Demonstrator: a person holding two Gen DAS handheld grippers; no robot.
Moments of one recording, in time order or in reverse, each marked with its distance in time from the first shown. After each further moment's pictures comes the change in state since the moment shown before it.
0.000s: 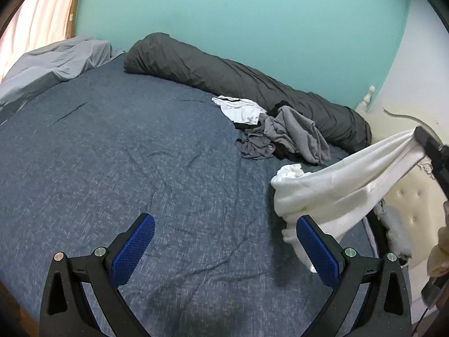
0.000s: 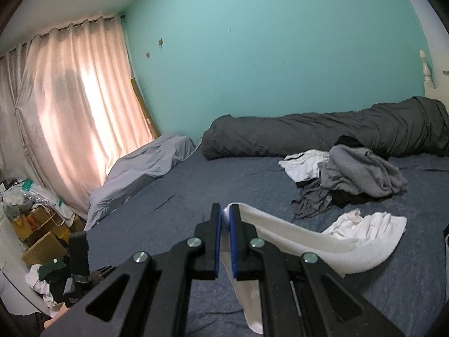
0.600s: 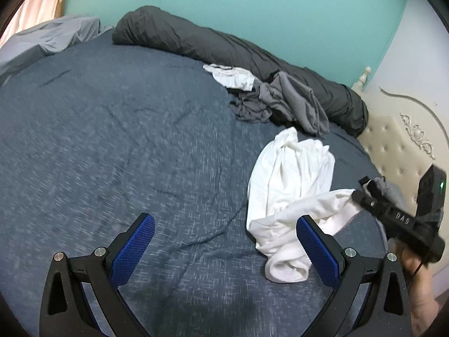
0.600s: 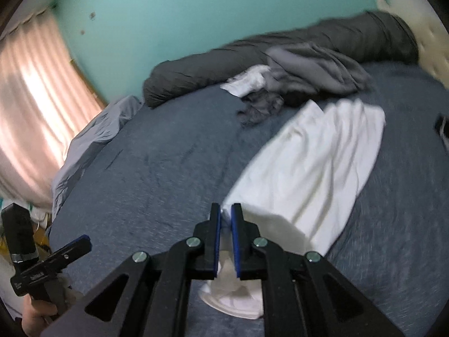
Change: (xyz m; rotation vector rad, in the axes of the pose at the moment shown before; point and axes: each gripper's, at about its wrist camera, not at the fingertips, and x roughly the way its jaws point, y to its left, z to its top) left arm 0.086 0.010 -0.076 -0.004 0.082 -0.064; right arm 0.070 -0.117 -0.159 0.237 0.220 -0.187
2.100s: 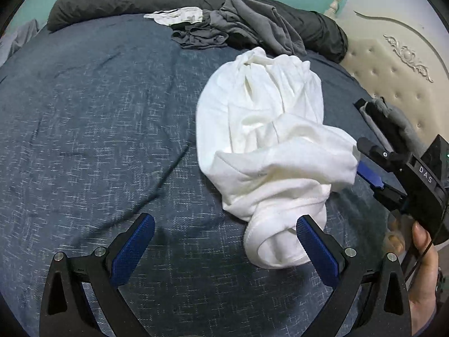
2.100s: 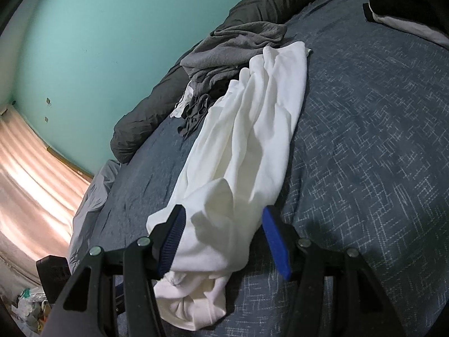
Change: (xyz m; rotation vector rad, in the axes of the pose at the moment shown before) left arm 0.111 -0.059 -0.057 0.233 0.254 -0.076; right arm 0.017 -0.126 -0.067 0.409 -0.150 0.051
